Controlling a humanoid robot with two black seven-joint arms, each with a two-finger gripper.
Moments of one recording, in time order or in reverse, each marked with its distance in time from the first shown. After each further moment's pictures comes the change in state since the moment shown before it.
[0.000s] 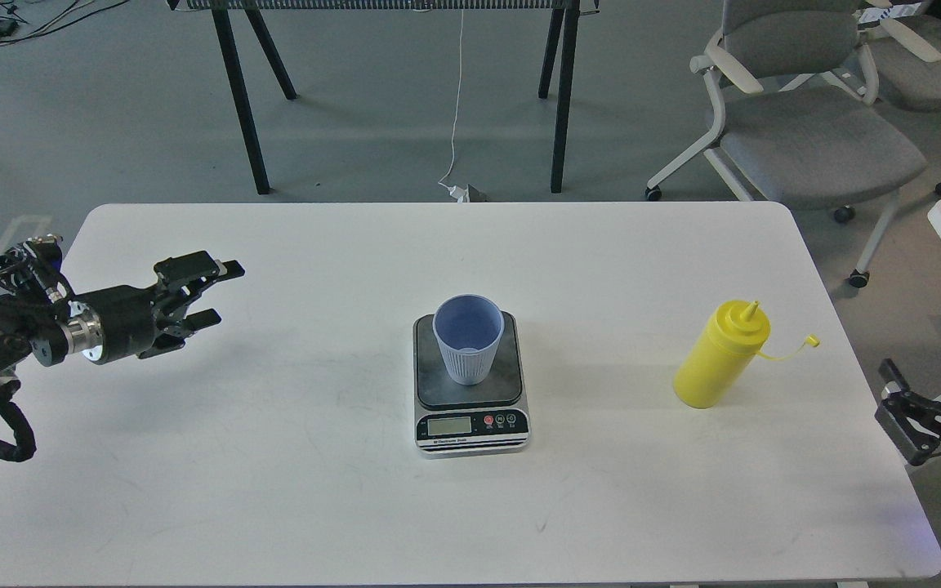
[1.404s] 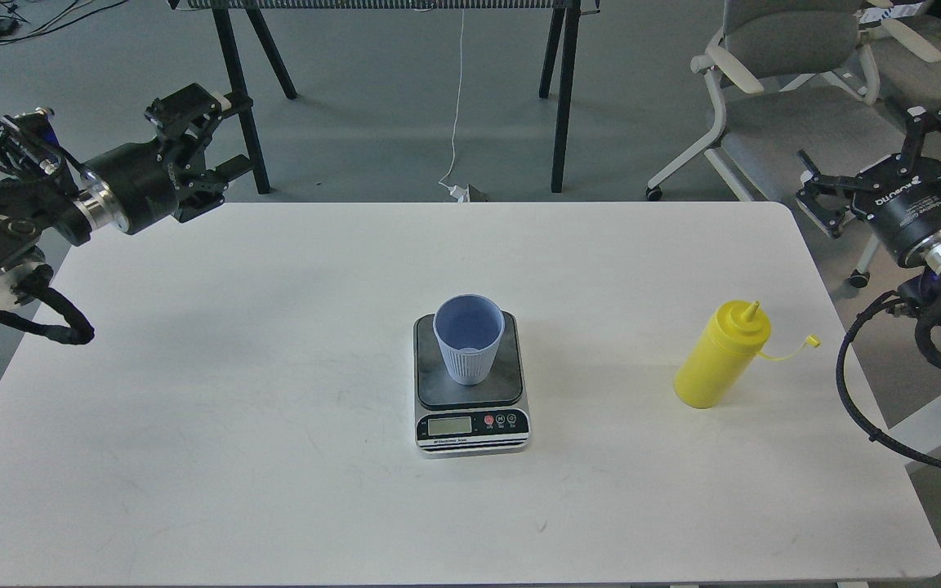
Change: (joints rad) left arm -0.131 -0.070 -0.244 0.007 -0.094 0.000 0.000; right arm 0.998 0.099 -0.522 -0.652 -0.302 0.000 -0.003
